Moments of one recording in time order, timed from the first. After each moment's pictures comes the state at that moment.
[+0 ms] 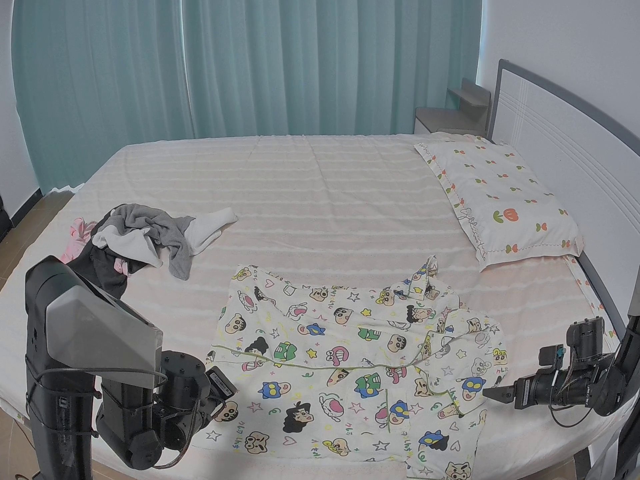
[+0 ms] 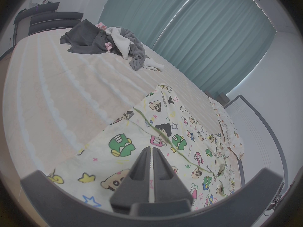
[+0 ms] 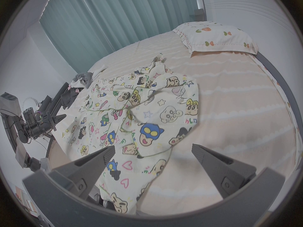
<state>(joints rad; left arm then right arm) -0.49 2.33 -0.18 -1.55 0.34 -0.95 0.02 1.99 -0.05 -1.11 0.29 0.09</state>
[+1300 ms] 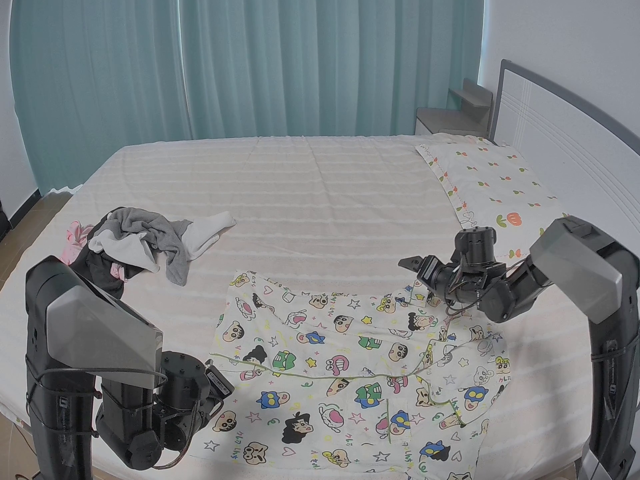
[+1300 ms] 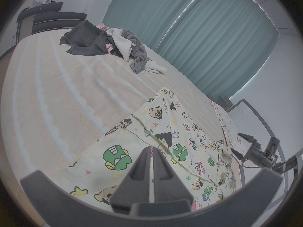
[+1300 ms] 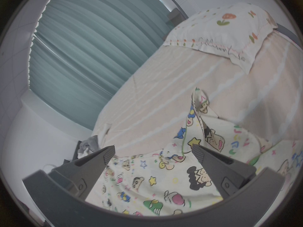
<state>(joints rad) -0.49 2.33 -0.17 -1.55 0.38 -0.97 0.28 2.48 -1.31 -0.66 0.10 0.78</state>
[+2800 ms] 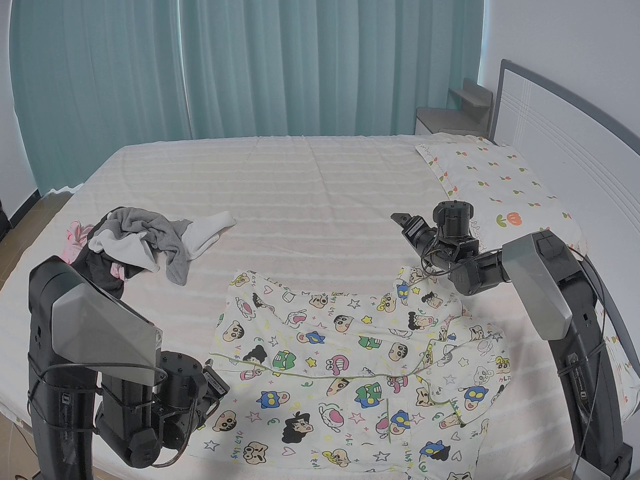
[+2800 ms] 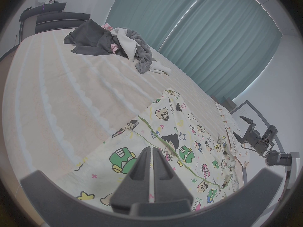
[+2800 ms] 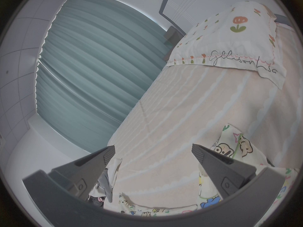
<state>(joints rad) -0.46 2.35 -0.17 -1.55 0.38 -0.98 0.26 2.73 -1.92 -0.56 0.00 0.93</state>
